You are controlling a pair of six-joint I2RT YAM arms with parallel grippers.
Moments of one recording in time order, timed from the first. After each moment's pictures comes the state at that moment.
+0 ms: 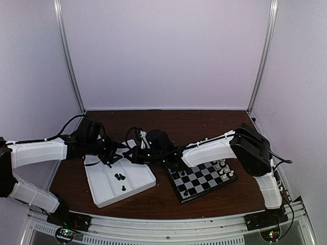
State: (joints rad) left arm -0.54 1.30 0.70 -0.12 0.25 -1.48; right arm 1.06 2.22 1.50 0.39 -0.17 0.87
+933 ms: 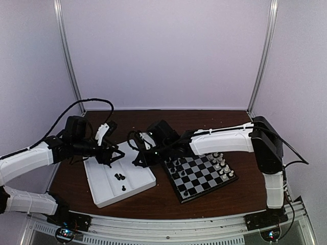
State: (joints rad) left arm -0.49 1.08 0.69 -0.26 0.46 0.04; right arm 1.04 2.09 1.56 -0.15 -0.29 0.59
